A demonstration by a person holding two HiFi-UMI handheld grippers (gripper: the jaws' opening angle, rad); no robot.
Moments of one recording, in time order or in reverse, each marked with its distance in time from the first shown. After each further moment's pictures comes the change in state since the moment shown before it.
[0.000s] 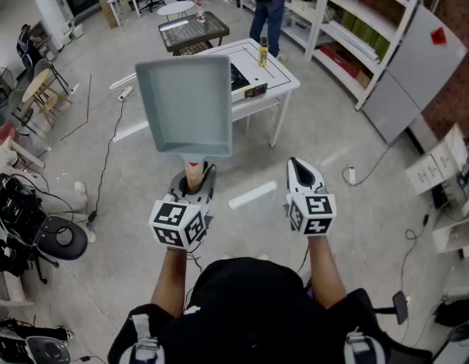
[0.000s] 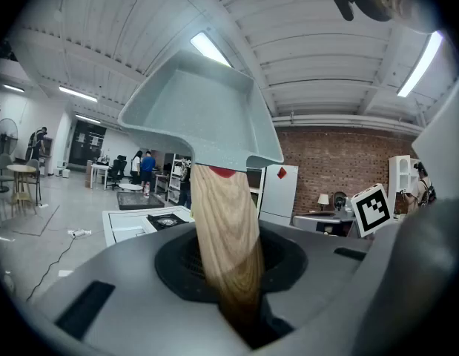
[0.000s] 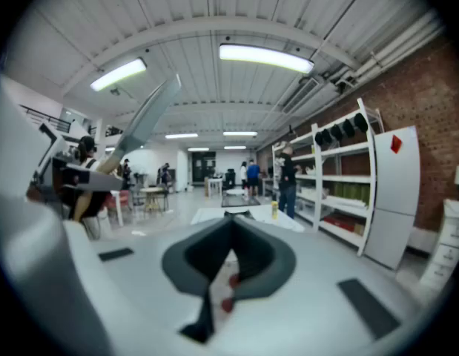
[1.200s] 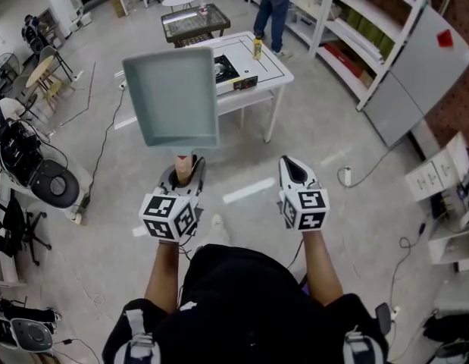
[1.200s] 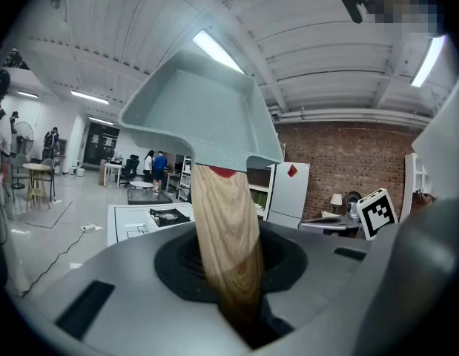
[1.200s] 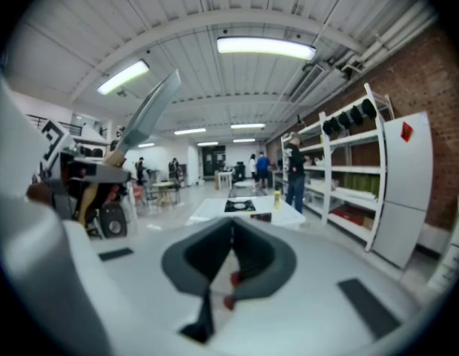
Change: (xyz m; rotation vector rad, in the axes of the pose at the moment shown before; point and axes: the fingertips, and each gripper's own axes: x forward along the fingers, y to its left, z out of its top) left arm 0.034 -0.049 -0.016 -0.022 0.008 0.106; right arm -0.009 -0.065 -0.032 0.006 0.062 0.102
